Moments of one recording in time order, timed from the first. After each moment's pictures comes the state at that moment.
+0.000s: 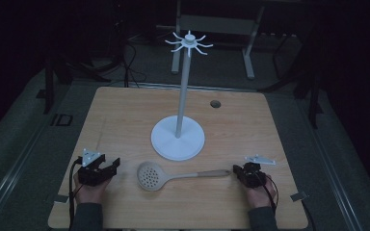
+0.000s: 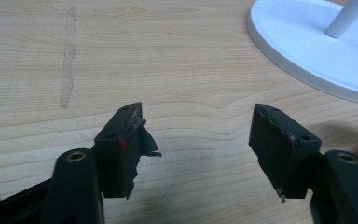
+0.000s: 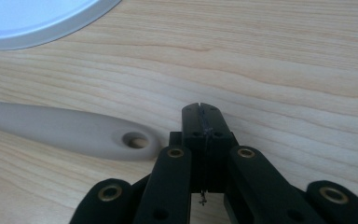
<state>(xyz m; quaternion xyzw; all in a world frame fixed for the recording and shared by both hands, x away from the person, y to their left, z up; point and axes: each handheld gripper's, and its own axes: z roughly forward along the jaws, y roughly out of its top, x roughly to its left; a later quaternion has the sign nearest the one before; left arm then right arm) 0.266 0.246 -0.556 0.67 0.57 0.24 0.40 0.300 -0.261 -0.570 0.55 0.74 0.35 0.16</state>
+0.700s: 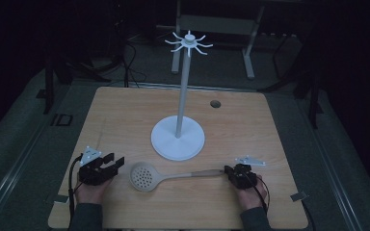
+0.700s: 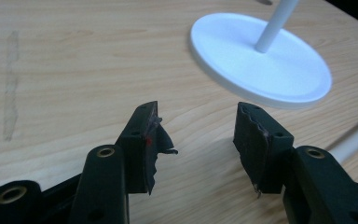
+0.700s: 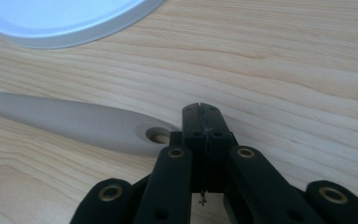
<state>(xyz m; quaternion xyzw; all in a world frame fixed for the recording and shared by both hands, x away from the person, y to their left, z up) 0.261 0.236 -0.530 0.70 0.52 0.20 0.44 0.295 -0.233 -0.571 0.53 0.75 0.36 0.16</state>
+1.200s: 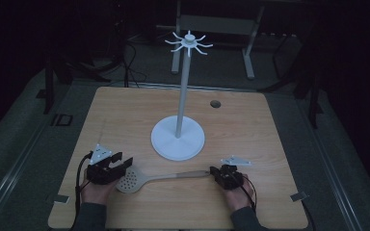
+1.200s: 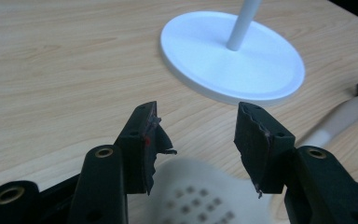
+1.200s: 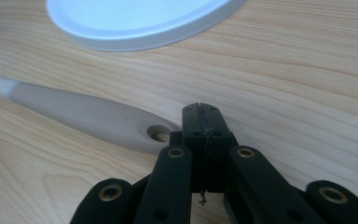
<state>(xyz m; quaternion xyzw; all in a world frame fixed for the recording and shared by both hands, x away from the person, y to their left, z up) 0.261 0.213 -0.517 0.73 0.49 0.20 0.43 0.294 -0.193 -0.574 0.49 0.77 0.39 0.13</state>
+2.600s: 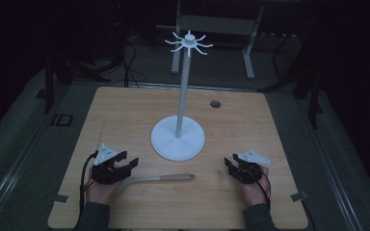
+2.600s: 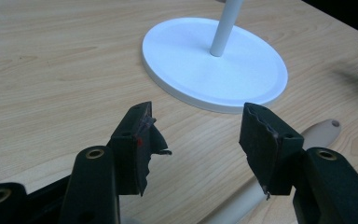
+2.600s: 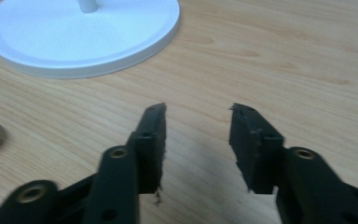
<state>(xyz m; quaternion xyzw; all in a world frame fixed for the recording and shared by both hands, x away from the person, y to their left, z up) 0.264 0.202 -0.518 0.74 0.47 0.19 0.45 0.306 -0.245 -0.556 0.45 0.76 0.40 0.25</state>
